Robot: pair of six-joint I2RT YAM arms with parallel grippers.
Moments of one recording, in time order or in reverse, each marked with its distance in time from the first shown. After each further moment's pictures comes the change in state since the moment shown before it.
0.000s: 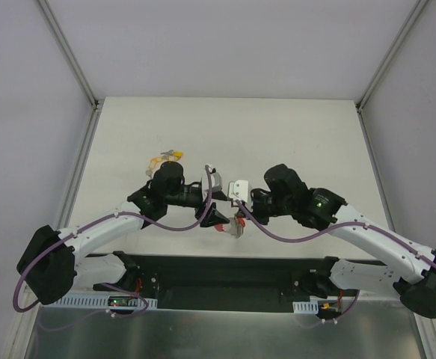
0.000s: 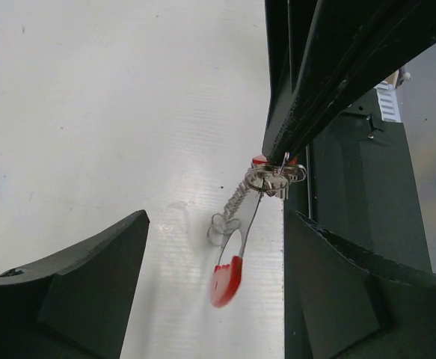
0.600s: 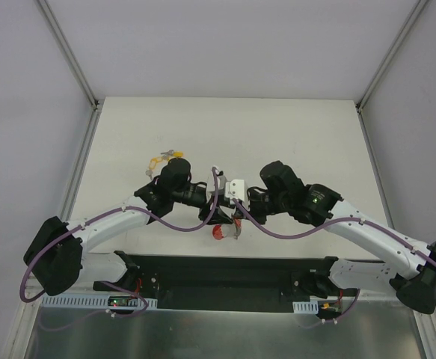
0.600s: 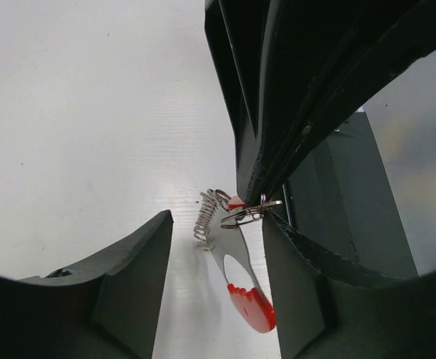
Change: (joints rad) left arm -0.022 0.086 0.064 -0.001 0.137 0.044; right arm 0.000 0.046 0.049 -0.031 -0.065 -0.017
